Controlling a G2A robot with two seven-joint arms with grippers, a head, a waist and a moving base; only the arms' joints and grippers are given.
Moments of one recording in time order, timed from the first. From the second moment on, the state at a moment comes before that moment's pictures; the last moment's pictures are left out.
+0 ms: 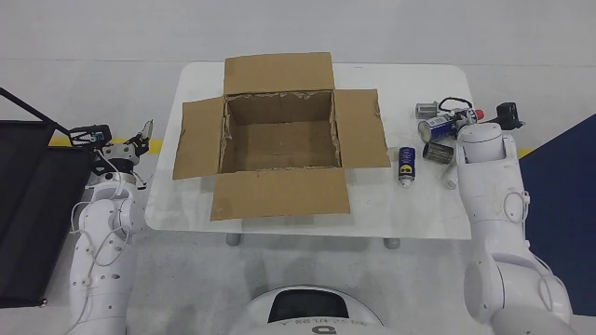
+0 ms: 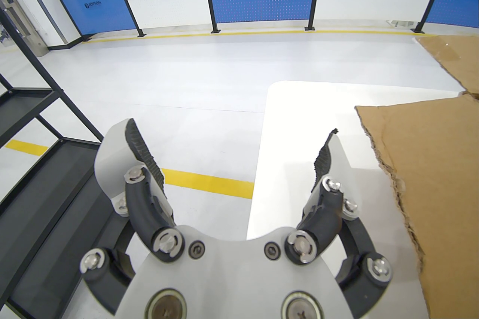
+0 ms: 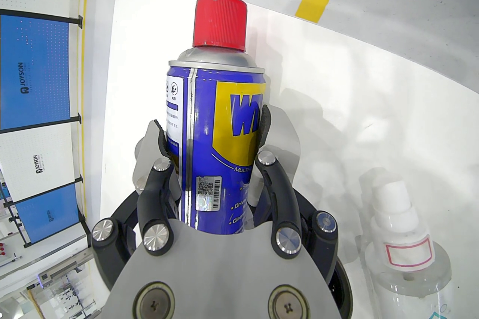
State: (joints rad) left arm 1.53 -1.27 -1.76 -1.44 1.33 -0.04 0.11; right arm -0.96 -1.29 1.68 -0.89 -0.47 0.56 0.26
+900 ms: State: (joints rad) left arm 1.53 -1.27 -1.76 -1.44 1.33 -0.04 0.11; right arm -0.99 -1.28 1.68 -0.95 -0.48 0.60 0.27
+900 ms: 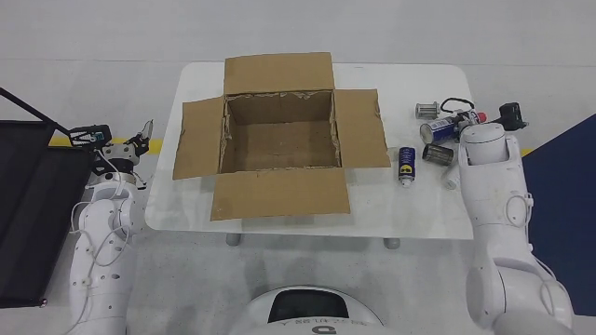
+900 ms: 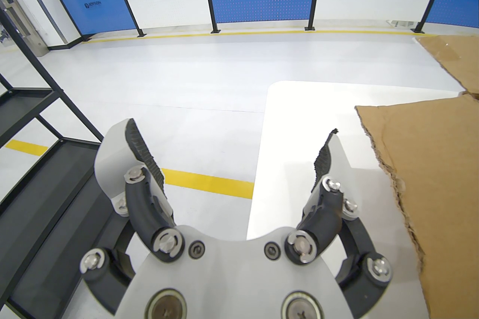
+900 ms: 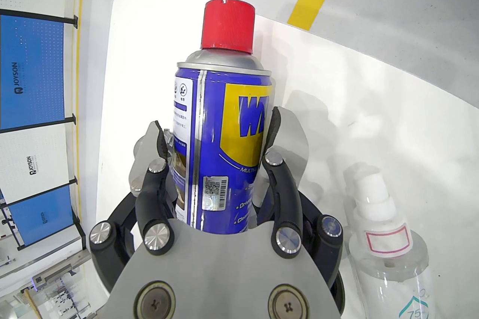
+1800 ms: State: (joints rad) left arm 1.53 -1.27 -1.76 -1.44 1.33 -0.04 0.11; right arm -1.28 -1.29 1.73 -1.51 -0.46 0.74 0.10
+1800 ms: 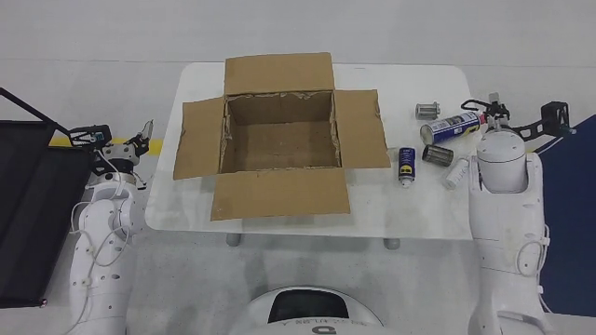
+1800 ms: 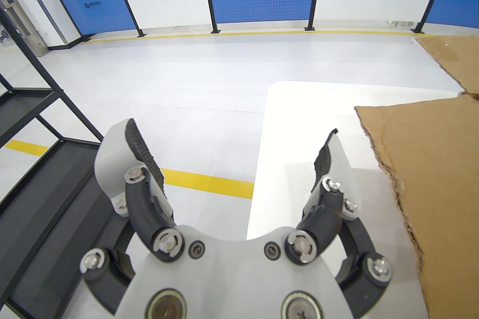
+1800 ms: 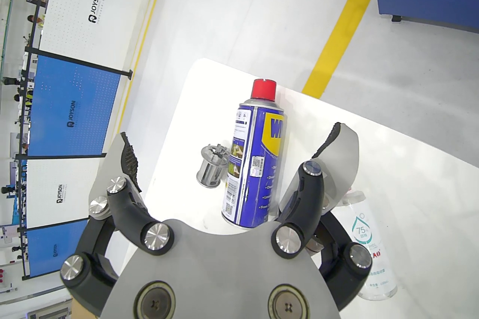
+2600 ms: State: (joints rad) left arm 1.53 -1.27 -1.76 -1.44 1.33 -0.04 0.11; right arm -1.08 -1.28 1.64 -1.25 -0.58 0.83 0.21
